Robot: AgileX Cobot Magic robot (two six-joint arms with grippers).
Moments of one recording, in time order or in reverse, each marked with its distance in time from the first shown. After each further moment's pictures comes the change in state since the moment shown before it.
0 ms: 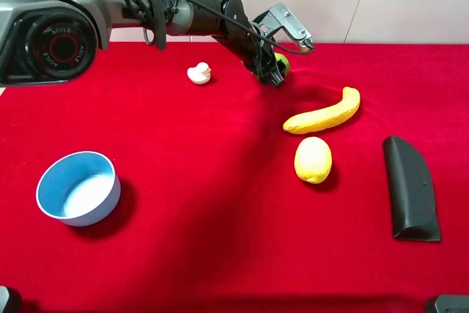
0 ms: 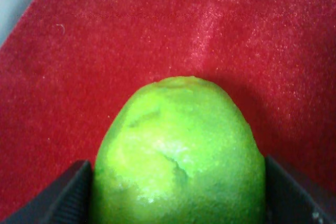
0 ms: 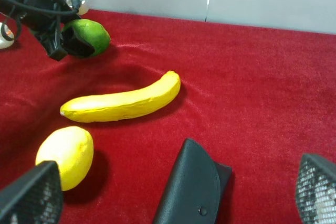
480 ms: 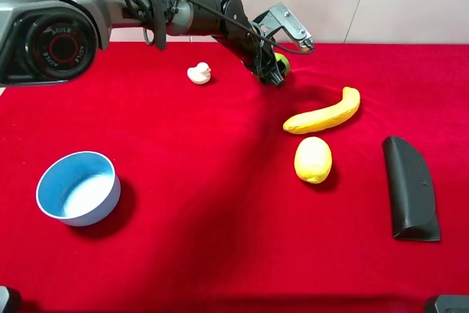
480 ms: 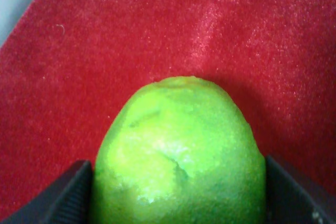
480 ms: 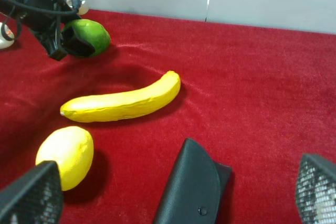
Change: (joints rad) left arm 0.000 0.000 0.000 0.000 -0.001 0.000; right arm 0.000 0.000 0.000 0.000 0.000 0.000
